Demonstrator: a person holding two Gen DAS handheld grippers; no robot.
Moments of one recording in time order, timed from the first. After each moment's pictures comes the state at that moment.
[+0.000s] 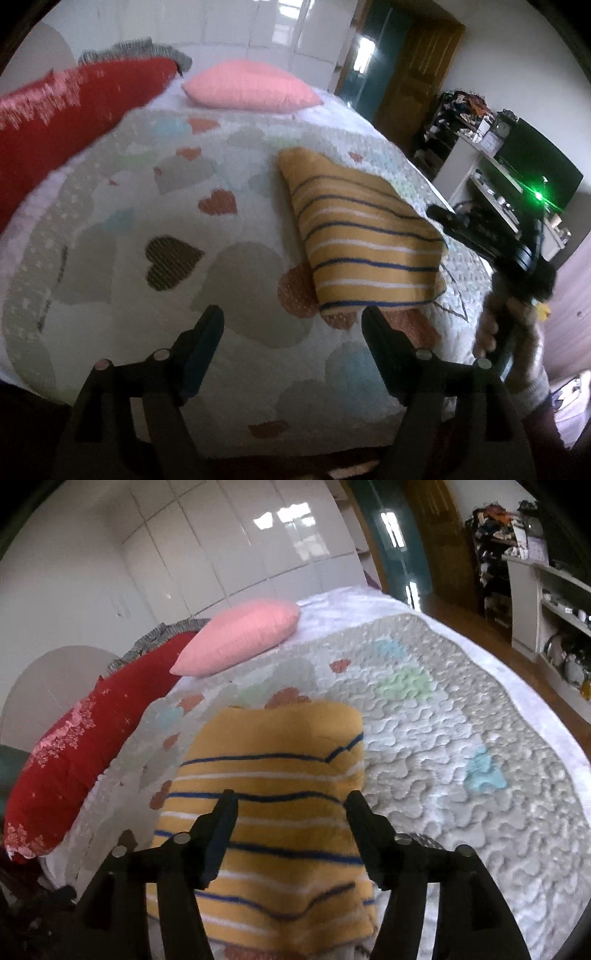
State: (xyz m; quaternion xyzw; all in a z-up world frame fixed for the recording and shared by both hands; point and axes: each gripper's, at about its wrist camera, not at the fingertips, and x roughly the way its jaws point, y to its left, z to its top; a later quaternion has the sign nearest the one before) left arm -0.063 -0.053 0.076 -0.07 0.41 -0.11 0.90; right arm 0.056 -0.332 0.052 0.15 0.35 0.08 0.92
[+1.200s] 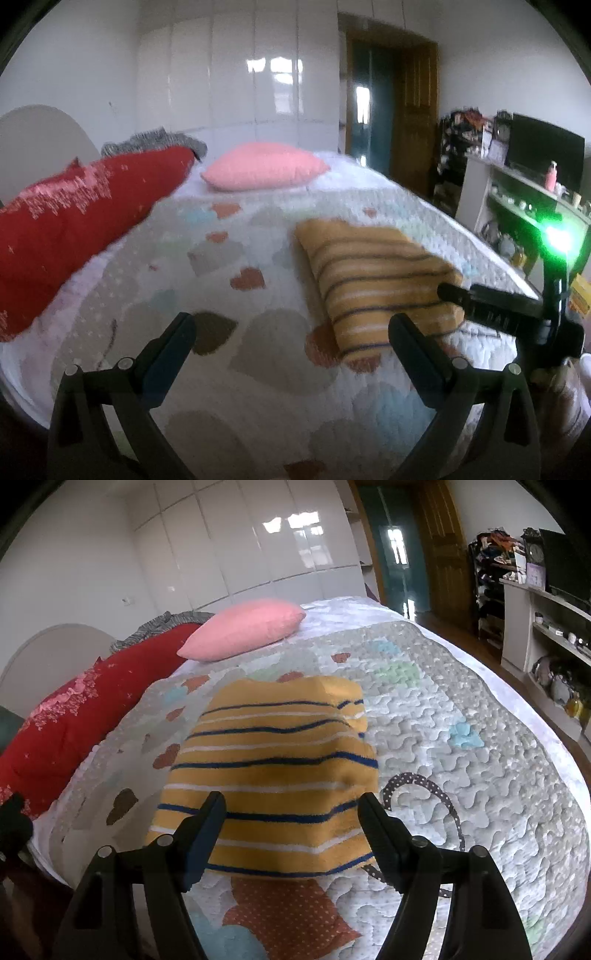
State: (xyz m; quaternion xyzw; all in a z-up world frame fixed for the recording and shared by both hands) left arm -0.090 -0.076 0.090 0.02 0.28 -0.05 0.96; right arm -0.007 -0.298 0.041 0.10 0.34 0.06 0.93
